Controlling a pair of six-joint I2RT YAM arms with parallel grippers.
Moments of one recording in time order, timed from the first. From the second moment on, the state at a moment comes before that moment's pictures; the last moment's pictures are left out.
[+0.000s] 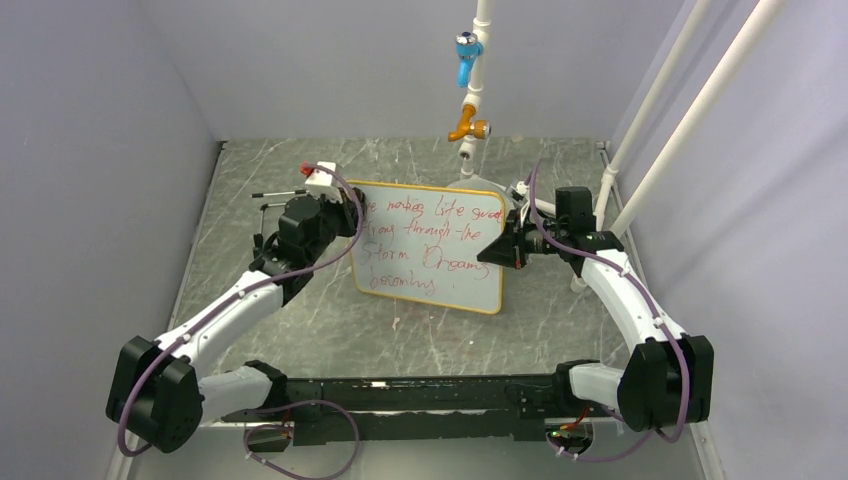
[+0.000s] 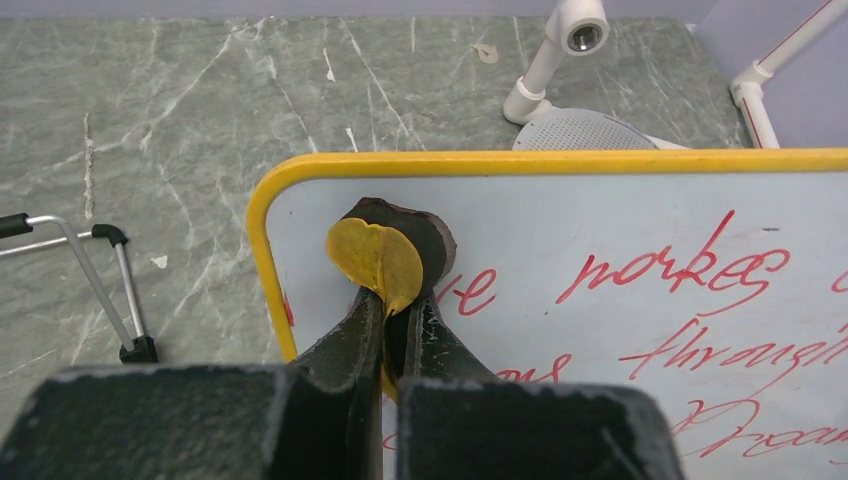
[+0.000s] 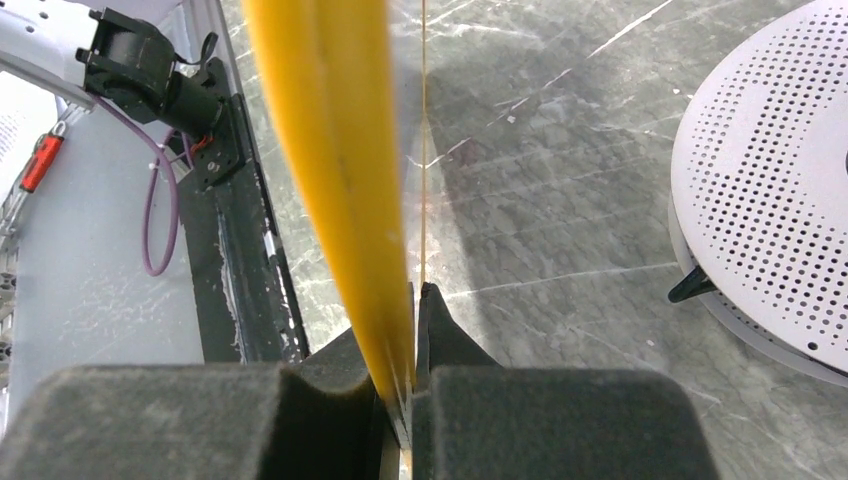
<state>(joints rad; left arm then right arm) -0.47 1.14 0.73 0.24 -0.07 -0.29 0.13 1.20 0.87 -0.43 -1.08 -0.22</state>
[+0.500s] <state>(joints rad) -0.39 1.21 0.89 0.11 -0.05 -0.29 0.14 1.20 0.87 -0.44 -1.07 -0.23</state>
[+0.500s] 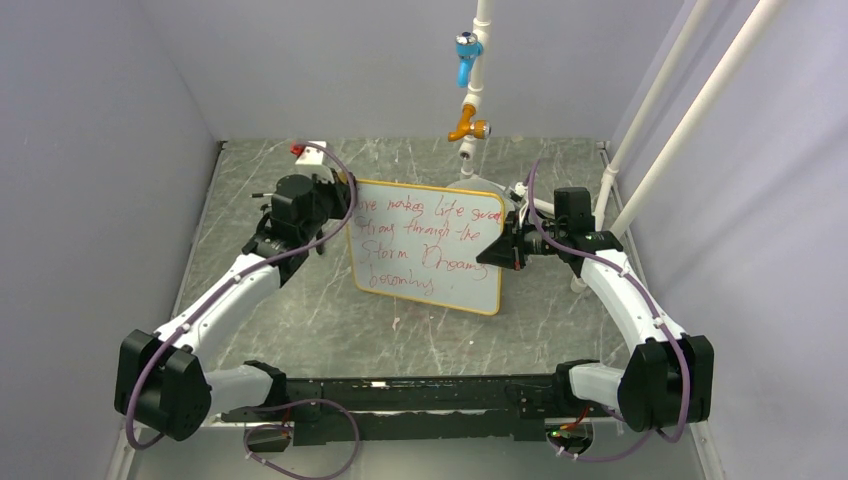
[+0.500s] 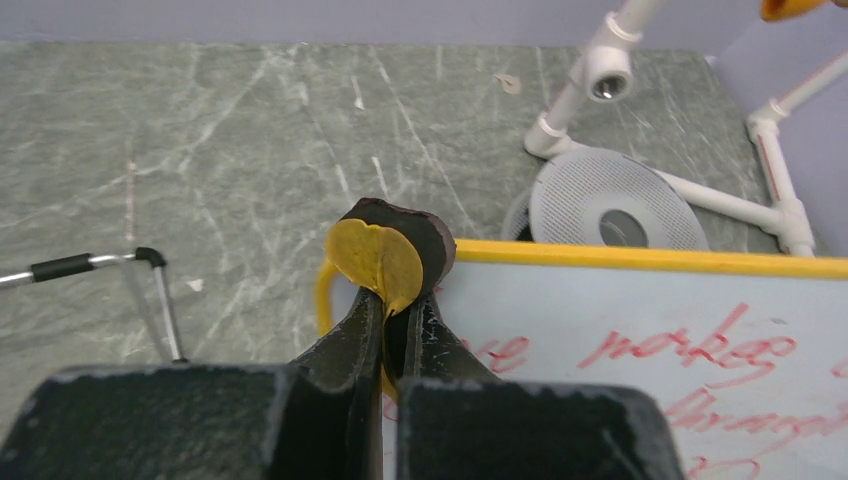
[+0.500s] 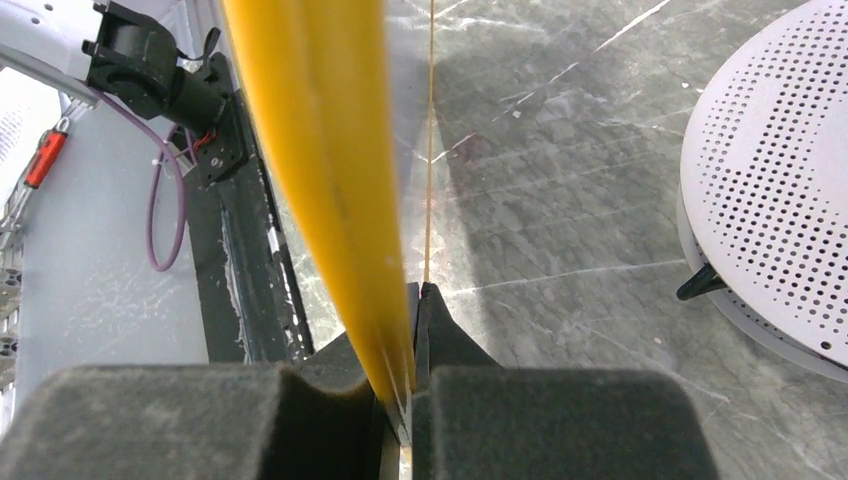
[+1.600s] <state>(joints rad) -0.46 1.20 0.72 0.17 0.04 -0.33 0.14 1.21 0.87 -0.47 -1.06 -0.21</state>
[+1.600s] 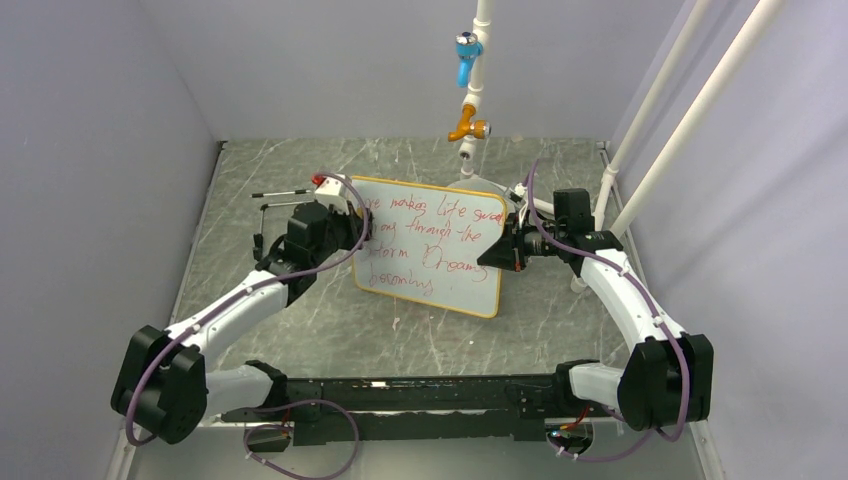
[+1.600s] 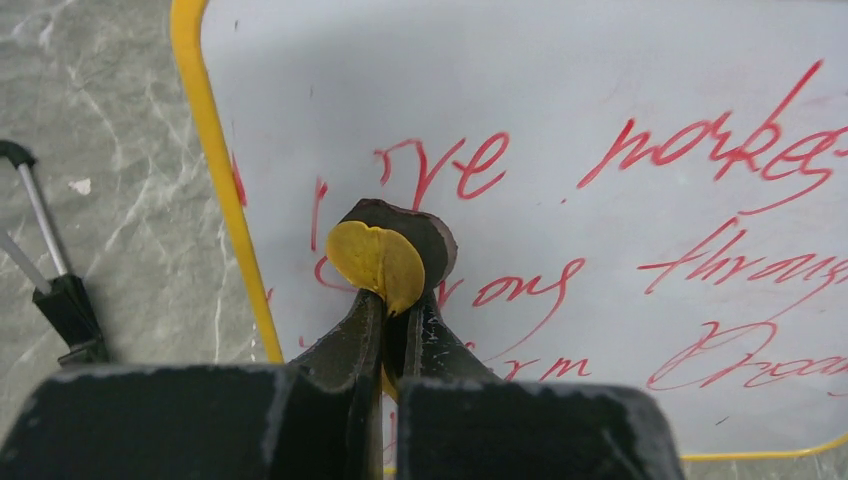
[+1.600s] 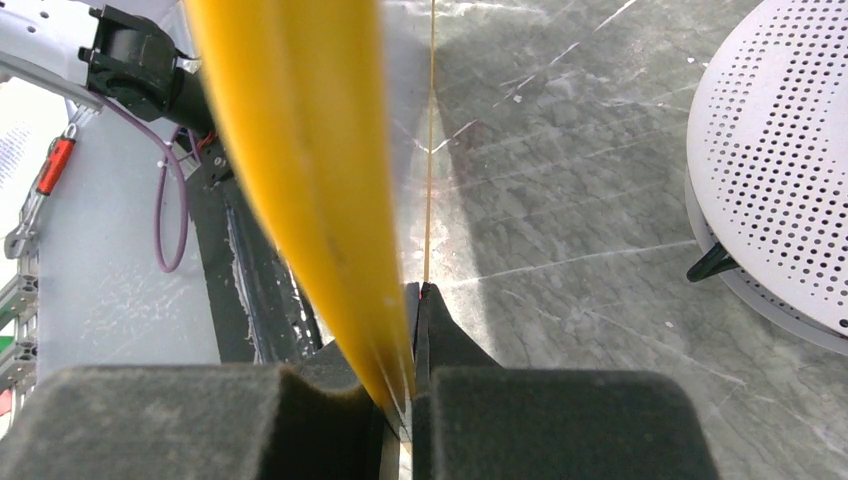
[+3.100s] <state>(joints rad) -0.40 1.28 0.91 -0.01 0.13 -0.25 0.14 1.22 0.87 -0.45 -1.04 -0.24</state>
